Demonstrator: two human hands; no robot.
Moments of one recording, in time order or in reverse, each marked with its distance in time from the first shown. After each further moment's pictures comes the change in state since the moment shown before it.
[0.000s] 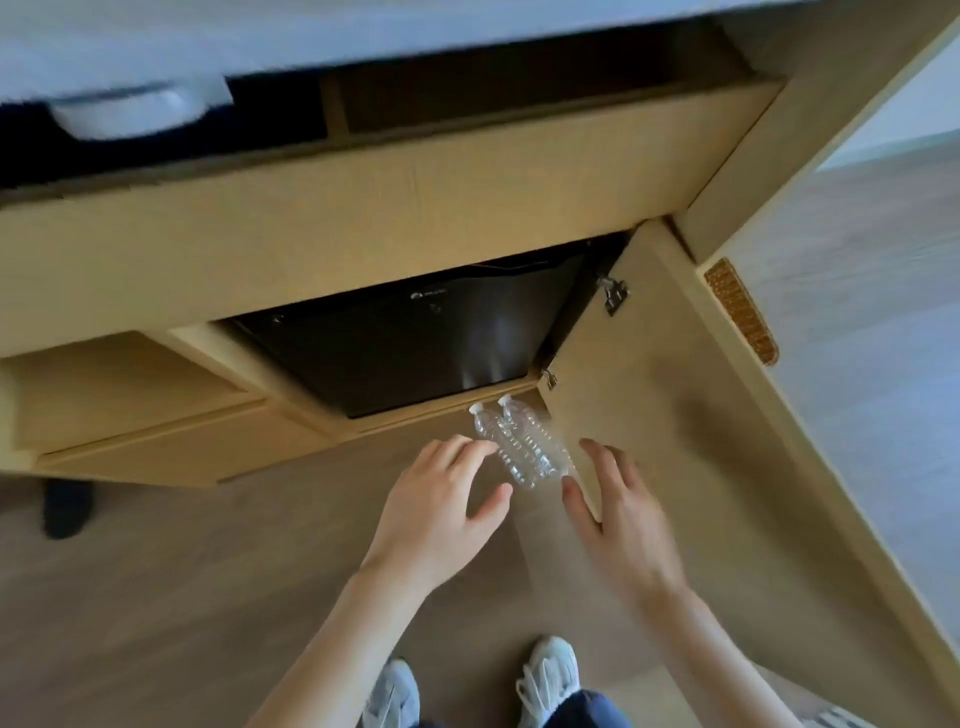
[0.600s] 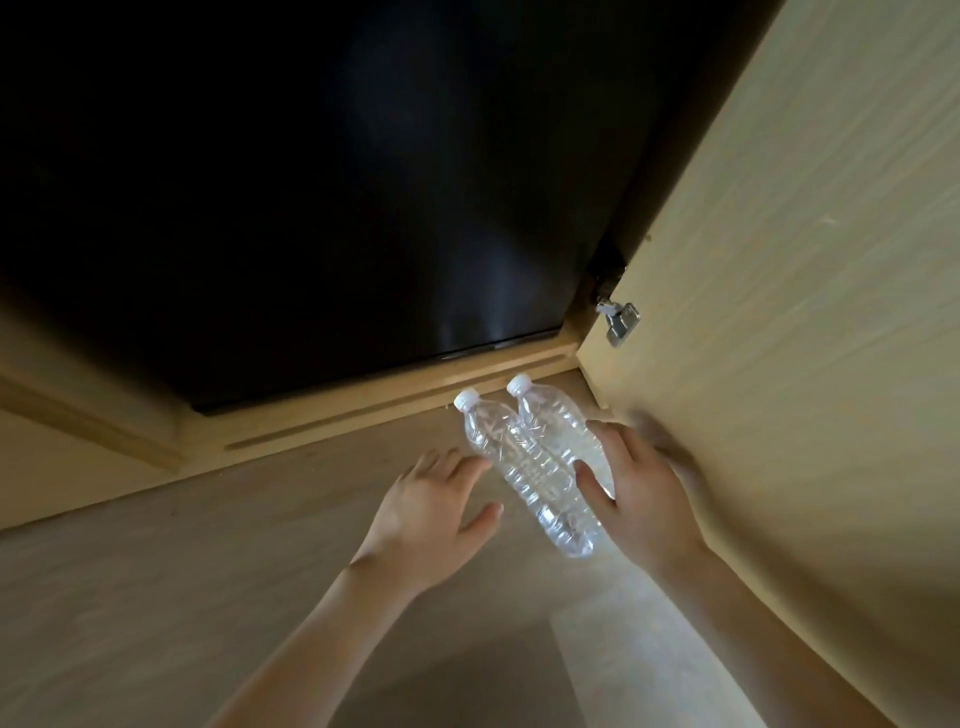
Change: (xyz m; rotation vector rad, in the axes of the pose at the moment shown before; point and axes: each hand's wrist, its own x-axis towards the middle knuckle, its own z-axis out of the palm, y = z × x) left_hand 0.146 -0.267 0.355 0.163 -0.062 0.124; right_hand 0.143 0.244 0.368 -0.145 0.180 -0.232
